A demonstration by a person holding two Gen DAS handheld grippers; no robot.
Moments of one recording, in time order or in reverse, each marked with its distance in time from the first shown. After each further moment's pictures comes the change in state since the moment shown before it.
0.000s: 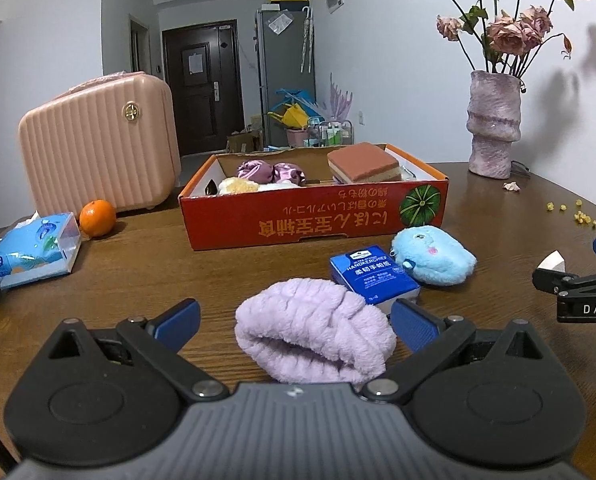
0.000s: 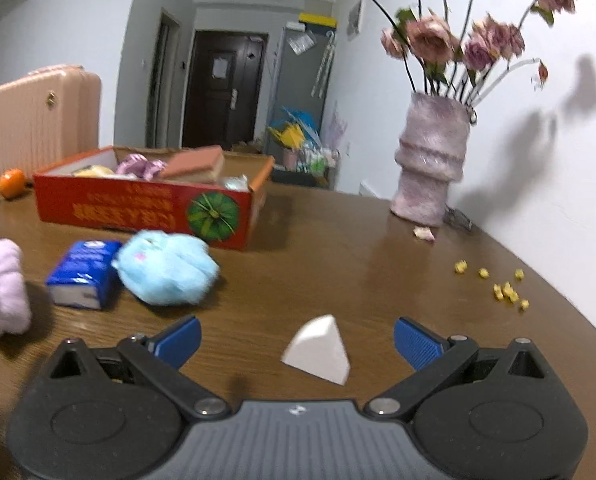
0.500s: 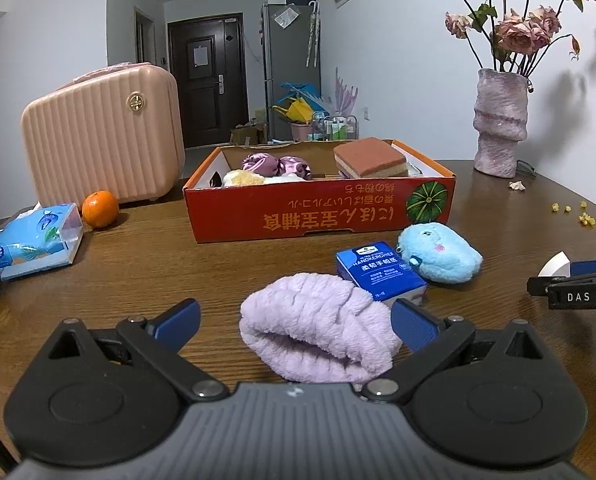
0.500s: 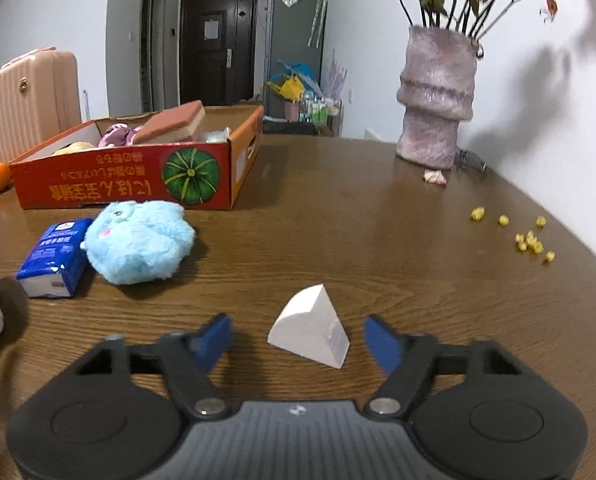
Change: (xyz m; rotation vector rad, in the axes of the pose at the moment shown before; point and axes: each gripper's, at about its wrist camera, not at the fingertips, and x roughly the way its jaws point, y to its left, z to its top) left arm 0.003 0.003 0.000 -0.016 0.016 0.008; right arm 0.040 -0.016 -0.001 0.080 0.153 0.053
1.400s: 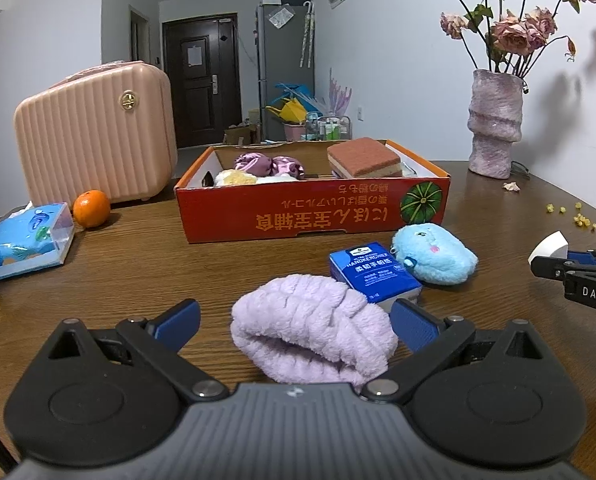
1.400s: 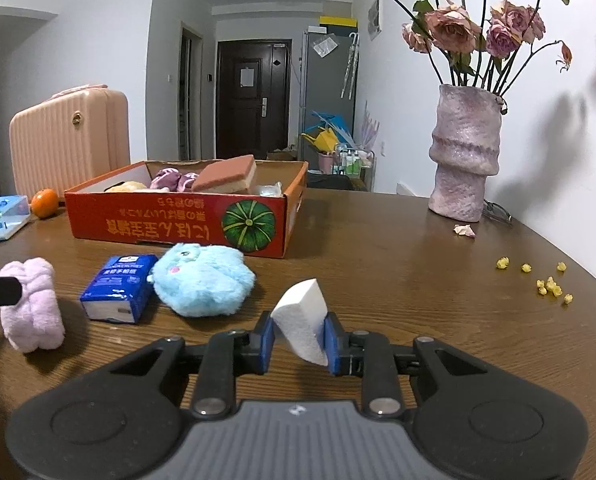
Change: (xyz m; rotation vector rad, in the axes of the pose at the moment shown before) left arm 0.006 0.001 0.000 0.002 0.002 -0.027; right arm -0.035 0.018 -0.005 -0.049 -0.180 0.093
